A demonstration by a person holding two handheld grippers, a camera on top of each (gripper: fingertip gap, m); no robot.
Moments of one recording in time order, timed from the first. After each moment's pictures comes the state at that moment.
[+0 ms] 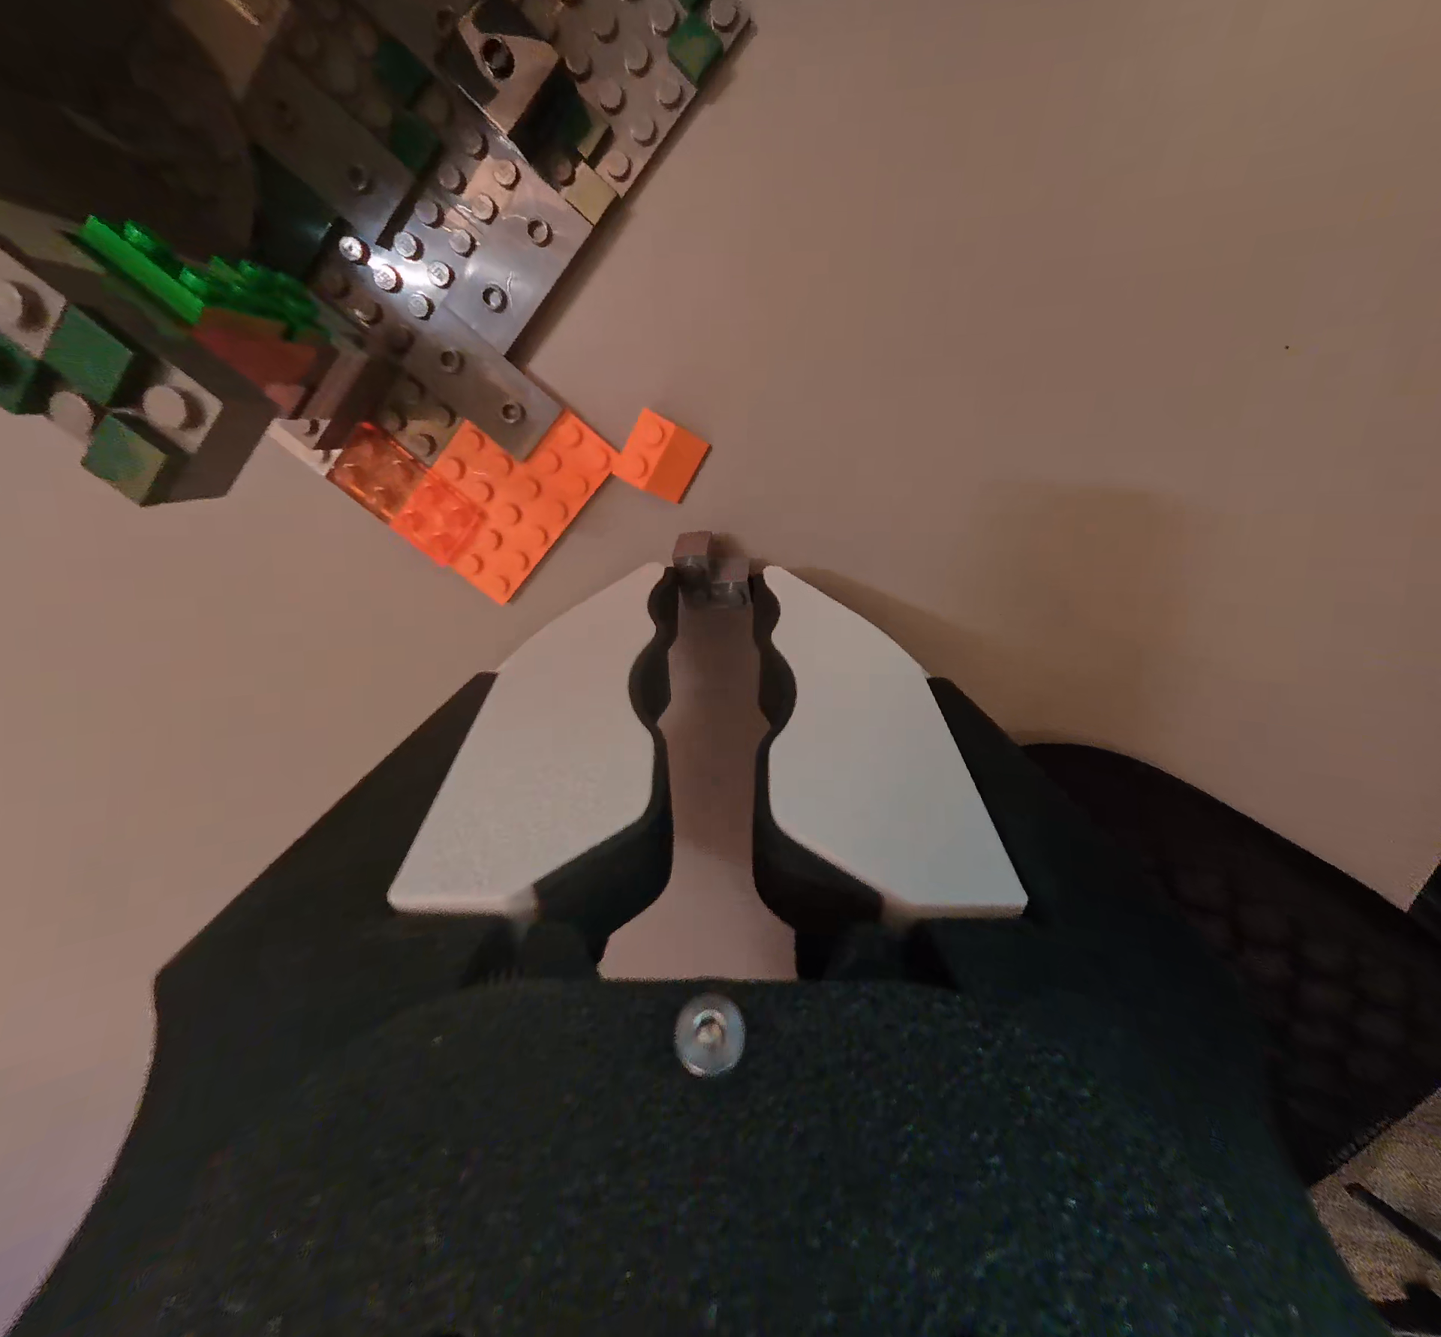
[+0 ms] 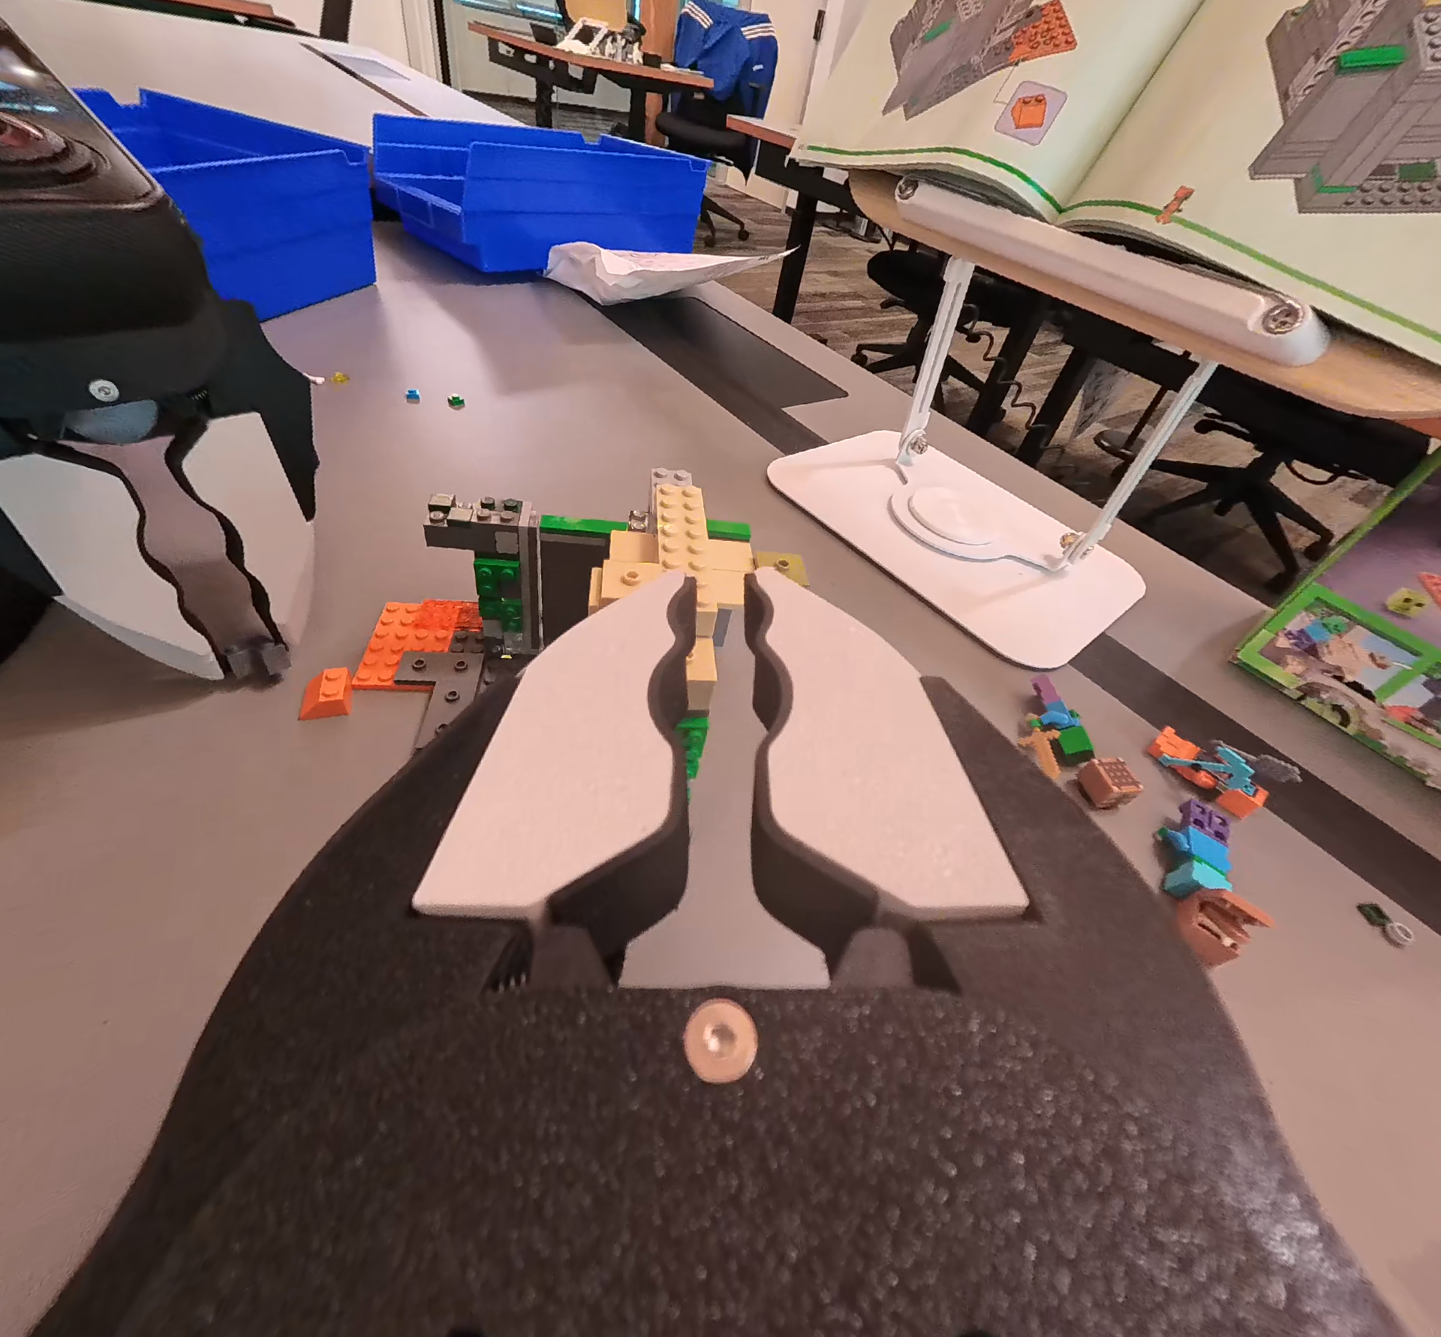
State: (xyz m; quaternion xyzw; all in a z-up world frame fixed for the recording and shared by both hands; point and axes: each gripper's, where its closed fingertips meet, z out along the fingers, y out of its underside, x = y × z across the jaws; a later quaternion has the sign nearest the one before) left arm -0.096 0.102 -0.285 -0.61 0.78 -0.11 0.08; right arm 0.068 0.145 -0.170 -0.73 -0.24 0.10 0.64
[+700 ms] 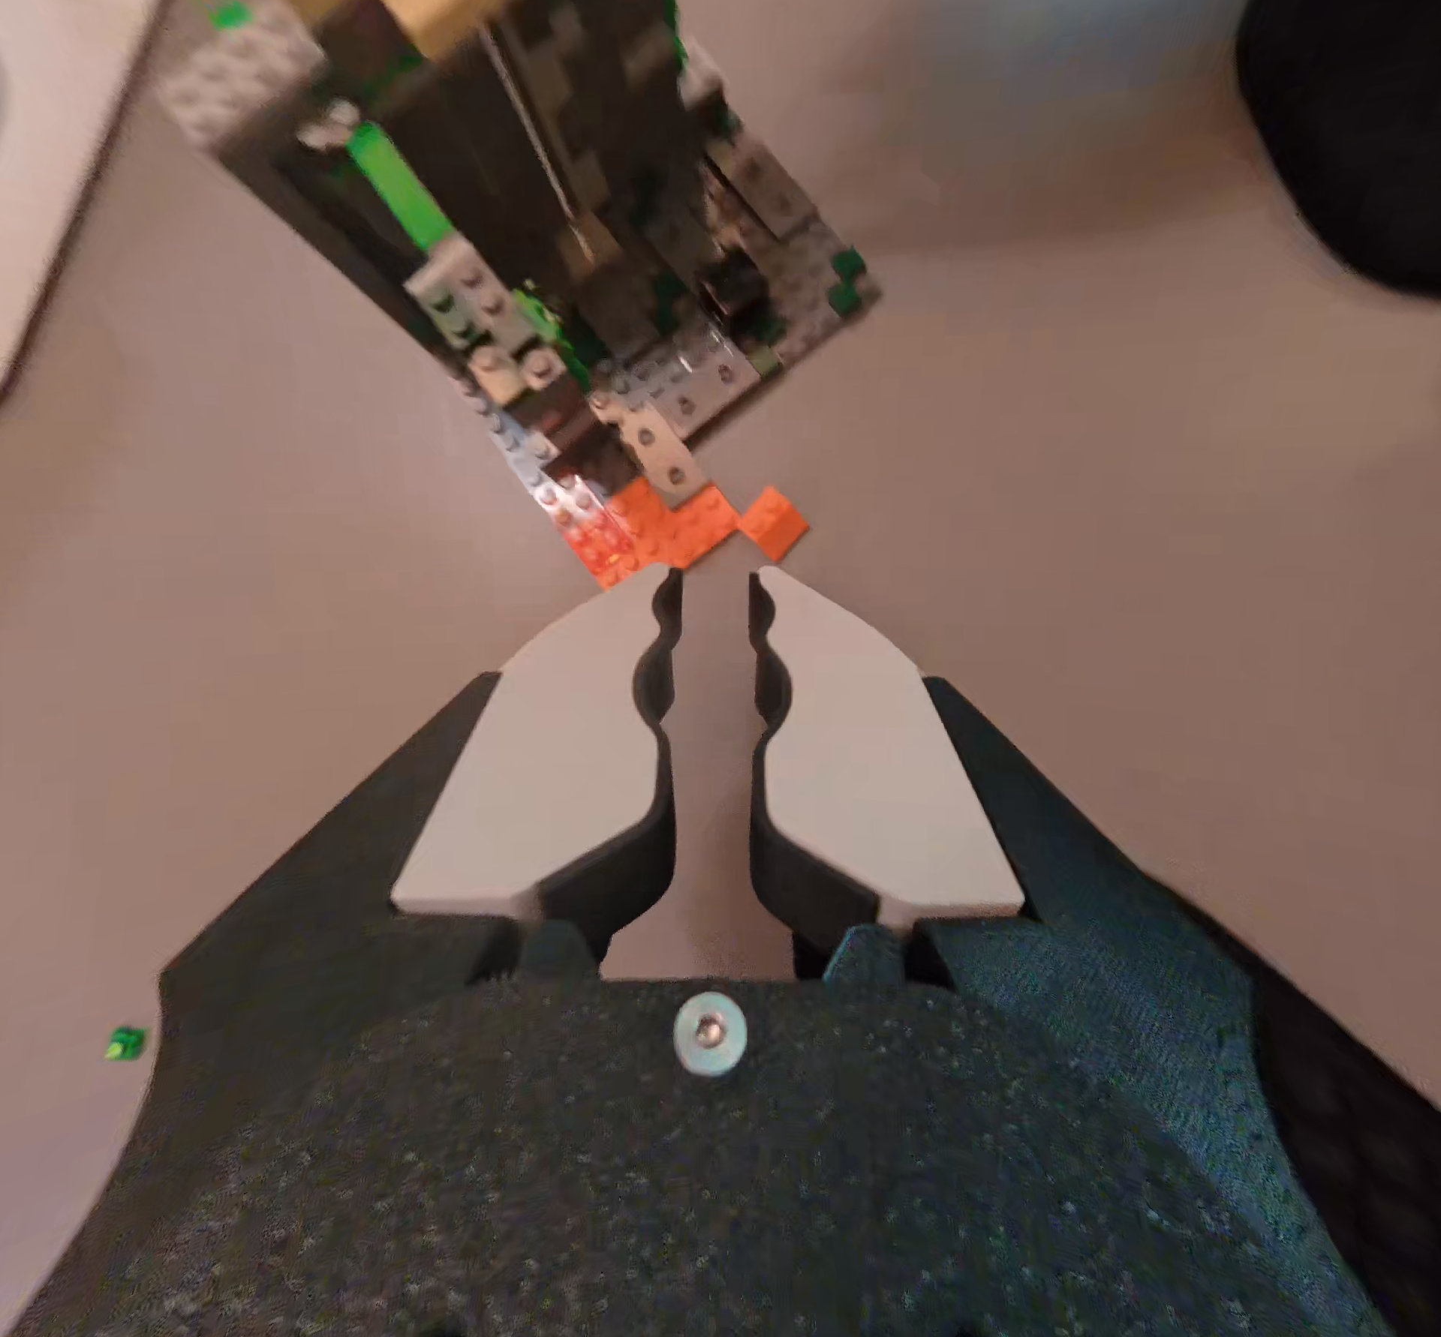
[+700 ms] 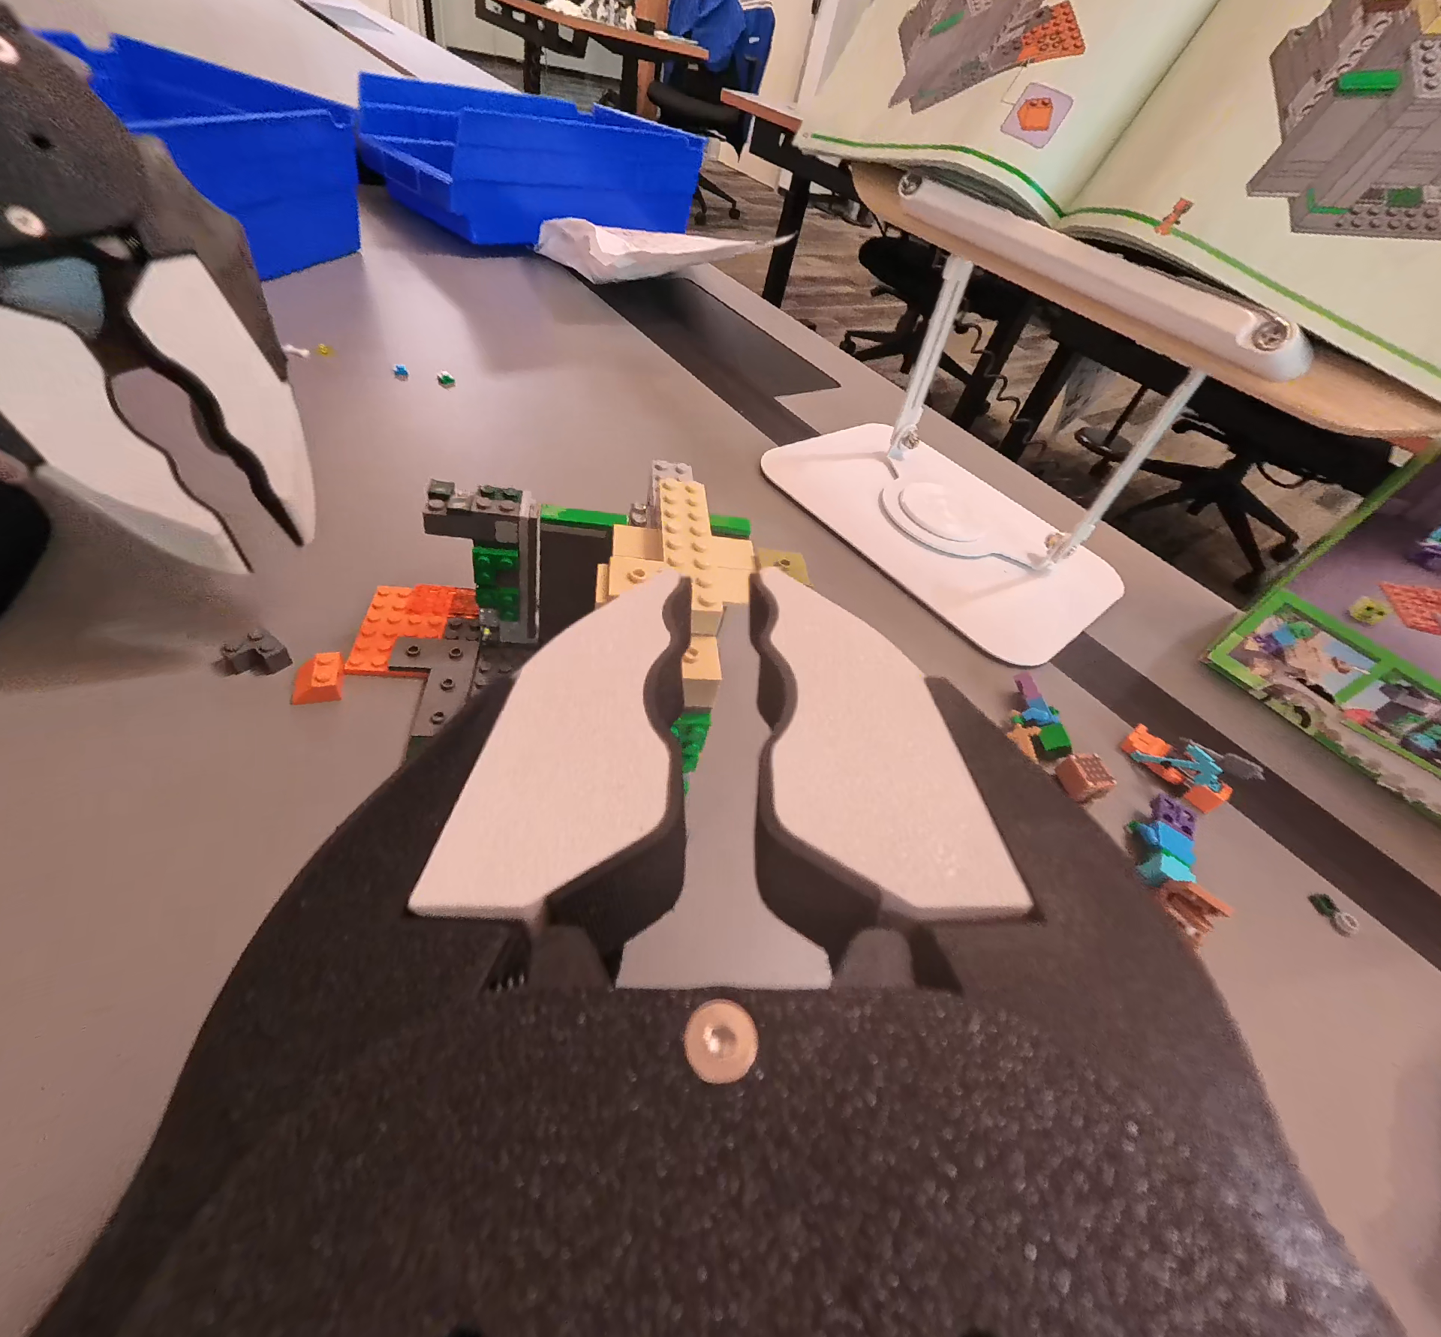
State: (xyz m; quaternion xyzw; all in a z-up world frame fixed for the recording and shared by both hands) left arm -0.085 0.124 -0.244 -0.64 0.69 -0.21 0.26; right arm 0.067 0.143 -0.169 -0.73 -0.25 0.07 0.63
